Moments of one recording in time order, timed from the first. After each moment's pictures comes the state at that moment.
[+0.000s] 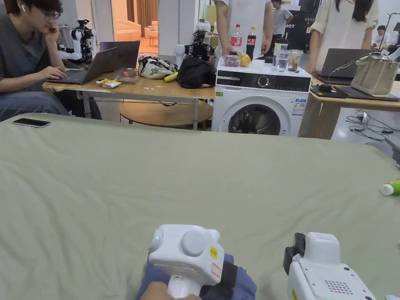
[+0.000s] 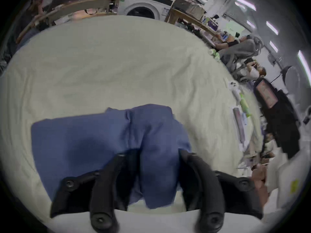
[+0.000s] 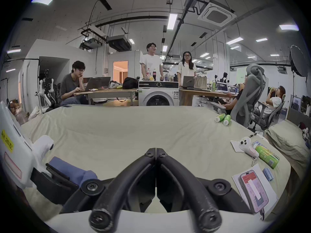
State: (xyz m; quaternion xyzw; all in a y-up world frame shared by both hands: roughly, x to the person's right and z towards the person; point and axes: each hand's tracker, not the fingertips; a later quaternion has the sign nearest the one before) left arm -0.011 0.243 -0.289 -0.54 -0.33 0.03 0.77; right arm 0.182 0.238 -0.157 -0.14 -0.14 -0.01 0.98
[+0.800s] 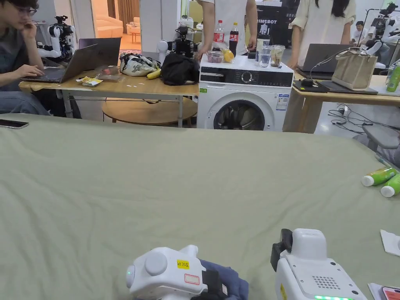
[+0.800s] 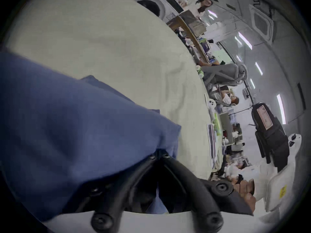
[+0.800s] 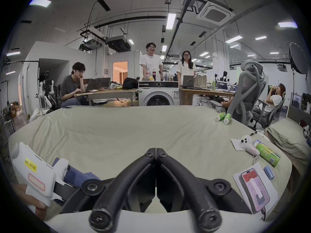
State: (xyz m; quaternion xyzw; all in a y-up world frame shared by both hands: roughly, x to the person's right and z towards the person) left arm -0.029 0.160 -0.305 -0.56 -0.38 0.23 0.70; right arm 0.184 0.238 -0.152 -0.14 -0.14 -0.02 0.98
